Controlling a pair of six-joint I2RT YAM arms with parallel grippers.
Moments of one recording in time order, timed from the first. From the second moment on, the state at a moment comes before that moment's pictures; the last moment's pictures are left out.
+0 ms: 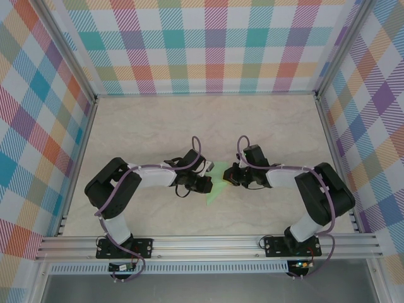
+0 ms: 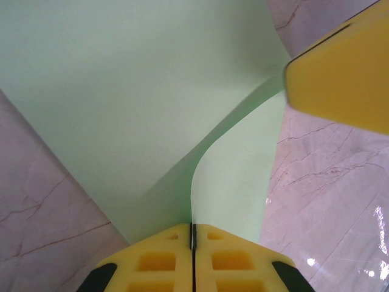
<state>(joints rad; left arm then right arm) -0.76 1.77 0.90 -0.19 0.39 -0.44 0.49 1.61 0.62 0.07 -0.57 0.92</state>
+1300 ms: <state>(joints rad) -0.76 1.75 0.93 -0.26 0.35 -0.46 0.46 1.66 0.62 0.06 -0.60 0.86</state>
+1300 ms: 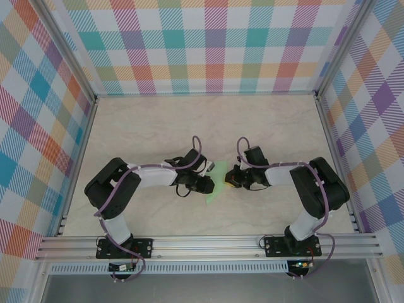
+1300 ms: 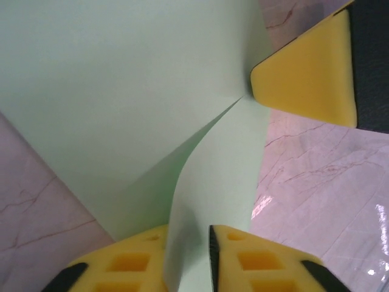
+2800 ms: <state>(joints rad) -0.89 1.64 0.72 -0.06 0.30 -0.88 0.46 1.62 0.64 -0.04 -0.58 0.89</state>
